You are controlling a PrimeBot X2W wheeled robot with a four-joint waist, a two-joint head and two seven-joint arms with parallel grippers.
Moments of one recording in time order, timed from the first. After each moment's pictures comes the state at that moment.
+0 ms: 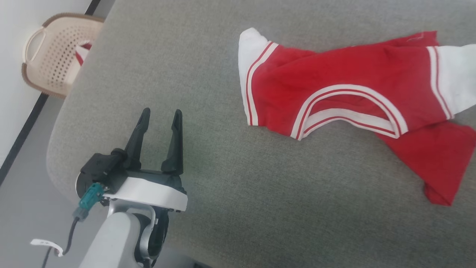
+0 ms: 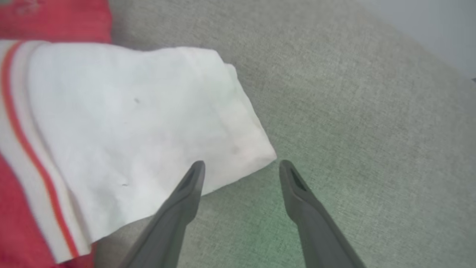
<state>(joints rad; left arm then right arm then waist) -0.27 0.19 -0.25 0.08 -0.45 0.08 -0.26 -0.87 -0.67 0.18 0.53 0.50 0.13 0.98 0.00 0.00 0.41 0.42</state>
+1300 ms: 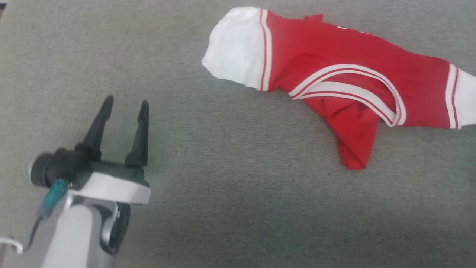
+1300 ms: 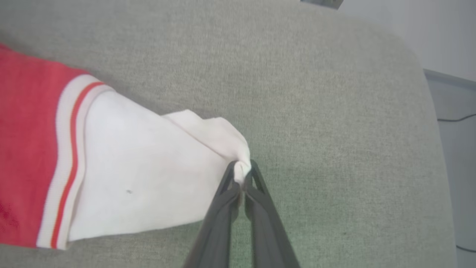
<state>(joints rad) -0.26 0.16 -0.01 0.08 -0.23 -0.12 -0.26 -0.49 -0.64 -0.15 0.31 0.45 0.13 0.64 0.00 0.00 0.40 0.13</state>
